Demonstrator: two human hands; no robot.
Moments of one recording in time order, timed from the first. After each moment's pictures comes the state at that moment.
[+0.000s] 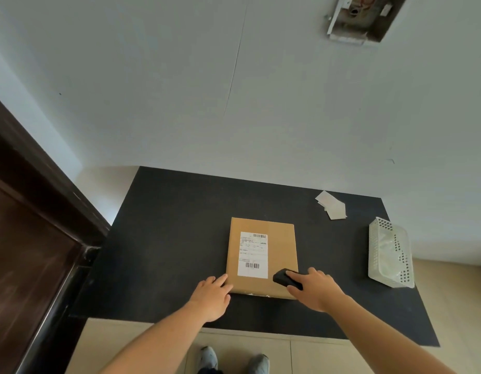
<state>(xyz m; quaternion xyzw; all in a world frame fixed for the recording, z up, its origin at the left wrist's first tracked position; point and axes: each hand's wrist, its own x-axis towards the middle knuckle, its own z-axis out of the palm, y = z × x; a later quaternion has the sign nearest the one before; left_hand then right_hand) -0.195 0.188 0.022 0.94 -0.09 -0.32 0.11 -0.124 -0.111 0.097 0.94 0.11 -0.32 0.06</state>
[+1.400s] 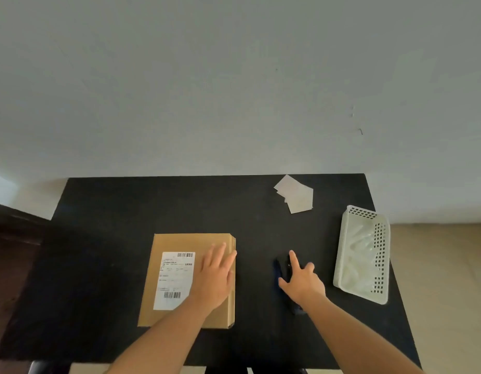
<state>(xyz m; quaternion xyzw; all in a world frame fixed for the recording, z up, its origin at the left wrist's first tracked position) -0.031 -0.039 0.008 0.97 -0.01 -0.20 0.11 0.006 -0.300 -0.009 0.92 -0.08 -0.37 -0.11</state>
